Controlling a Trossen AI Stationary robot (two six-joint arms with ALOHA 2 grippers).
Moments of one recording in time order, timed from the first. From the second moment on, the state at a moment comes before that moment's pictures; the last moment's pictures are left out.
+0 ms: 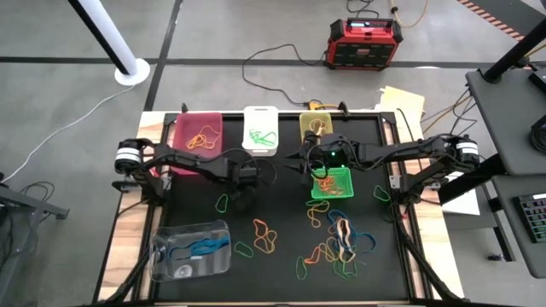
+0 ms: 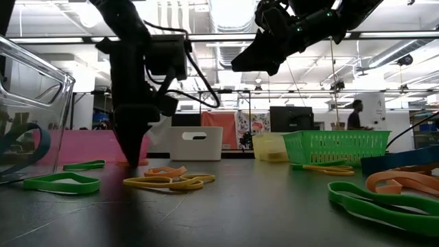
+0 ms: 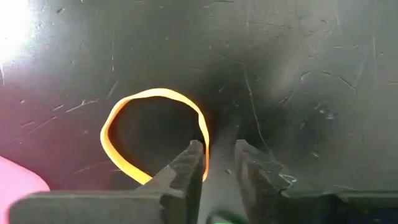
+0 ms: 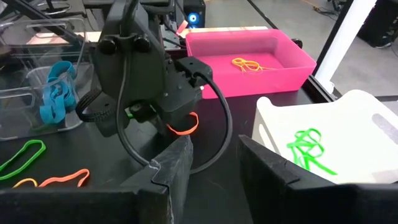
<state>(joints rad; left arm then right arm) 0.06 1.74 0.96 -0.71 -0.13 -0.46 -0.17 1.44 0.86 0.21 -0.05 -0.05</state>
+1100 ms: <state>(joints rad) 0.04 1.30 0.95 -0.50 -0.07 -0.01 -0.02 1.63 0.90 0.36 0.08 -0.34</state>
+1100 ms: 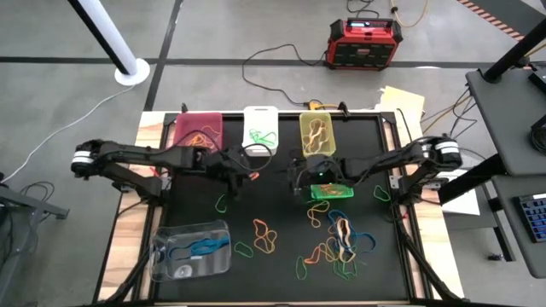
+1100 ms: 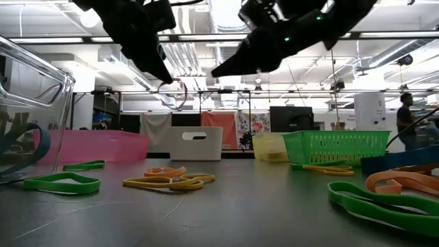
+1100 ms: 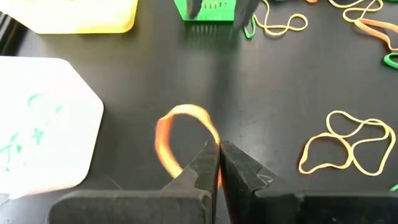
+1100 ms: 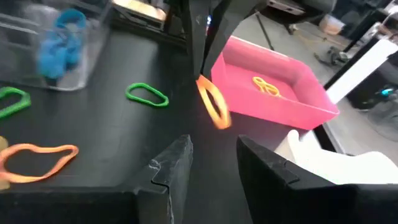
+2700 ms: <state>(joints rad) 0.04 1.33 0.95 -0.47 -0.18 0.10 -0.03 1.65 1.28 -0.85 0.24 -0.04</state>
